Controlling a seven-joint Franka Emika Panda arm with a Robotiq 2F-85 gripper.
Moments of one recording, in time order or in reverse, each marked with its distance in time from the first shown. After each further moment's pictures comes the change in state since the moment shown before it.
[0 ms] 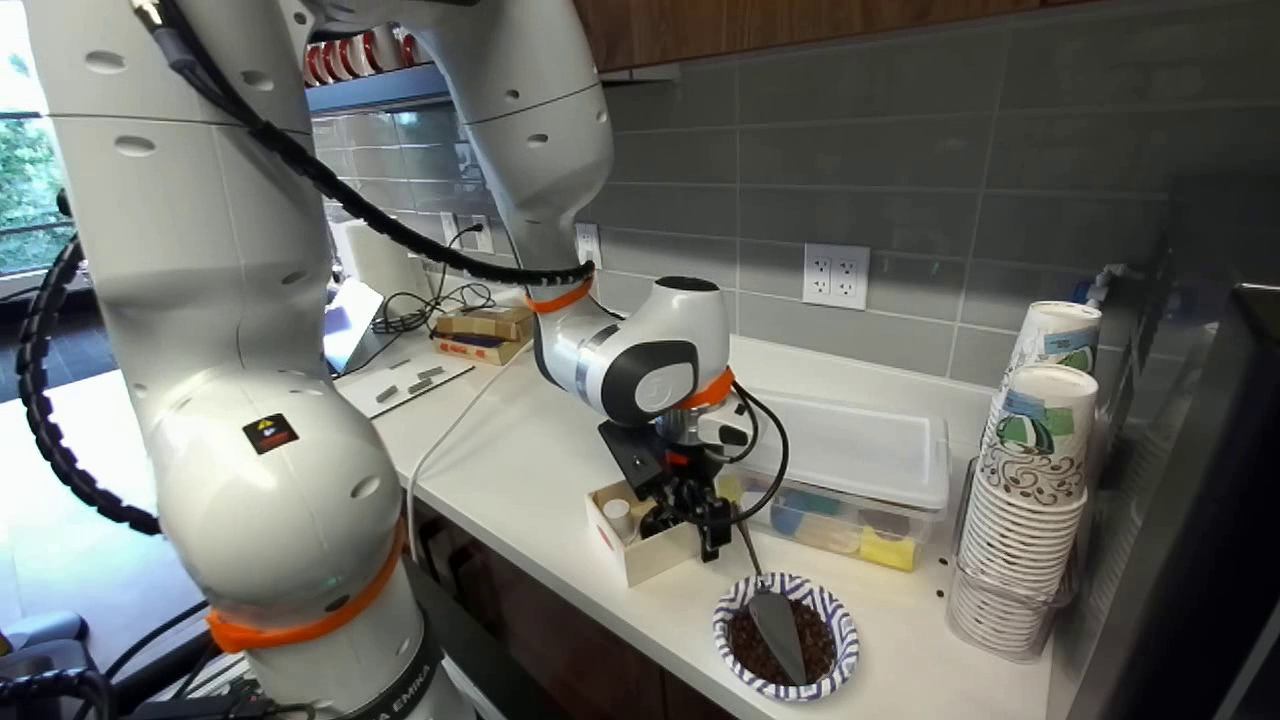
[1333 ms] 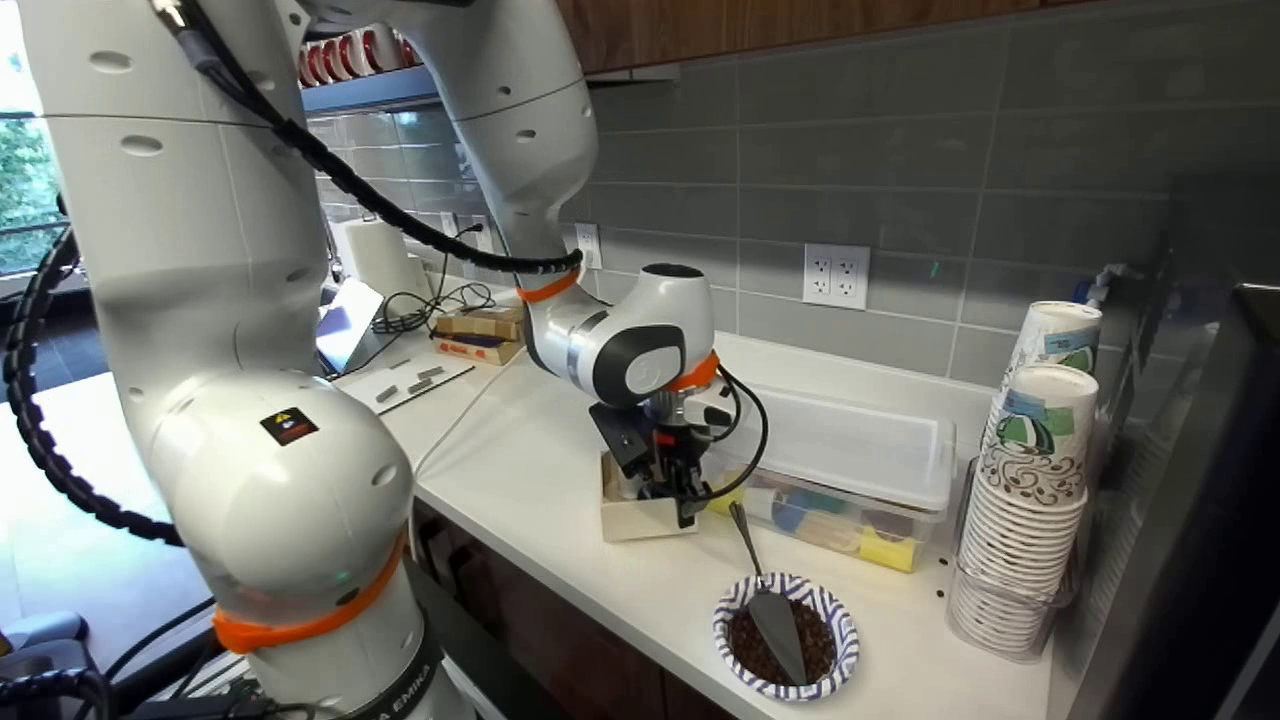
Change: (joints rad) arm 0.085 -0.022 0.001 0.023 0.057 -0.038 0.031
